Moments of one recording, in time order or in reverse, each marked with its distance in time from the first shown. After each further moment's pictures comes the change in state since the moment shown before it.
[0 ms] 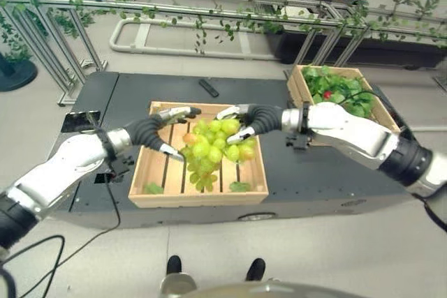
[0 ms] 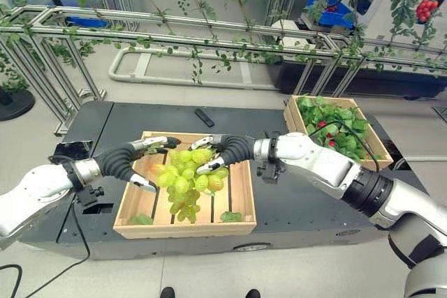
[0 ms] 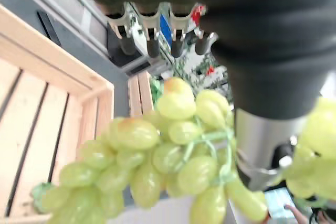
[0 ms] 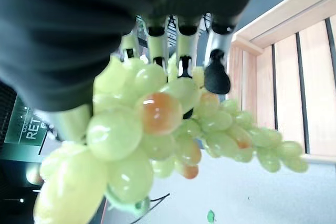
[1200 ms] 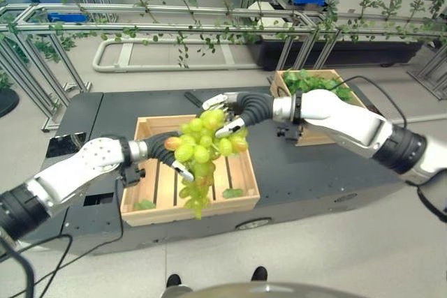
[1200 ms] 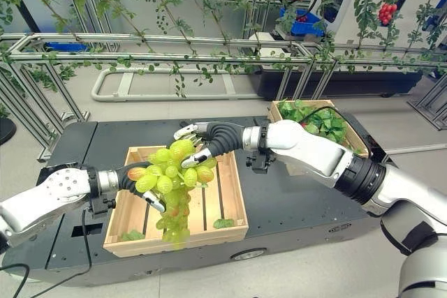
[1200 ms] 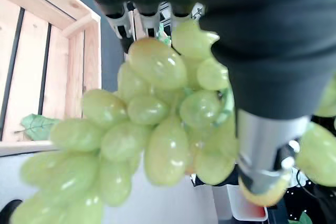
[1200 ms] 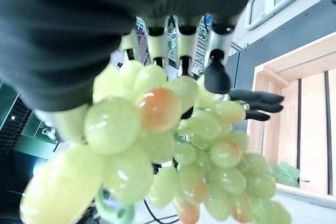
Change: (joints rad) left arm -0.104 0.009 -0.207 -0.019 -0.155 0.090 -0.097; right arm -0.089 0.046 0.022 0.022 0.000 -0.060 -0.029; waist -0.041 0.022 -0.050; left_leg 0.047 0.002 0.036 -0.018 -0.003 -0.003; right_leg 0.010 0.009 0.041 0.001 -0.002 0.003
